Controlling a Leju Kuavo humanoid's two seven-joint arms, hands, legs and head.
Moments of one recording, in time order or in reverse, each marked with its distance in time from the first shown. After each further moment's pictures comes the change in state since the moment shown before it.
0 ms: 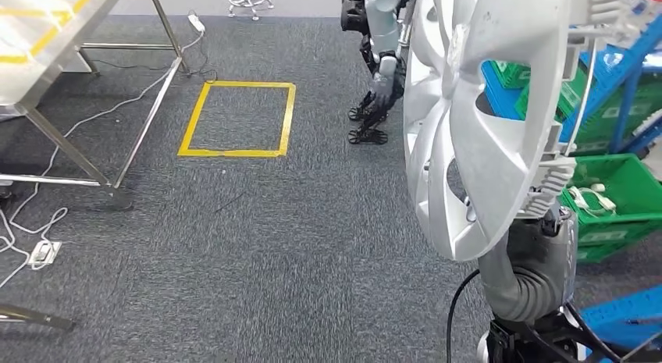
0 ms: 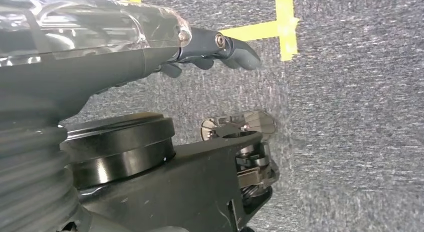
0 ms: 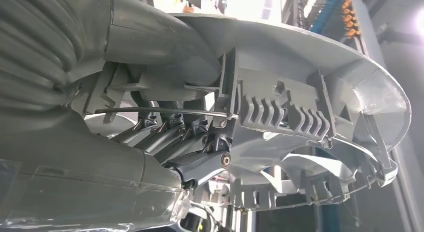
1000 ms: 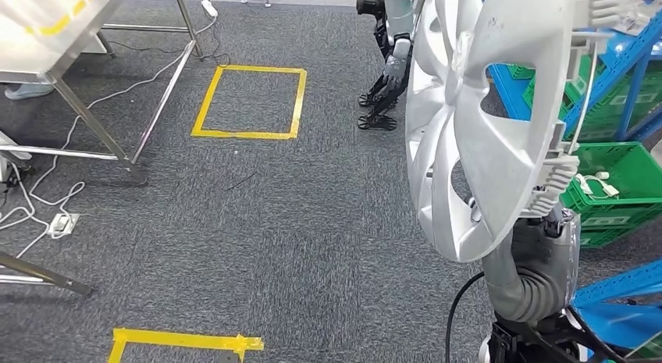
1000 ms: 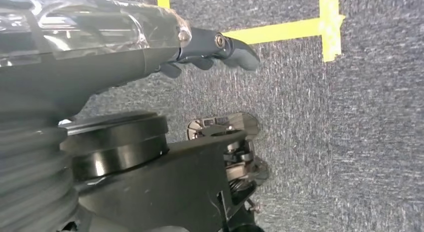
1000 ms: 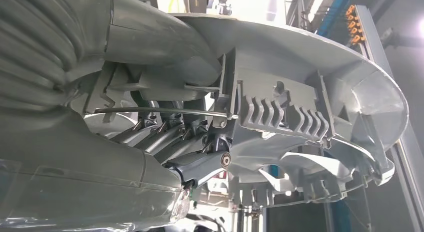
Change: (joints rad) left arm -0.002 -0.007 0.000 -0.001 0.003 0.006 0.003; right arm 0.011 0.006 -0.007 0.008 -0.024 -0.010 -0.002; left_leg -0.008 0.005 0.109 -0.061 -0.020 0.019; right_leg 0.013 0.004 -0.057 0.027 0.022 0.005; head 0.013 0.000
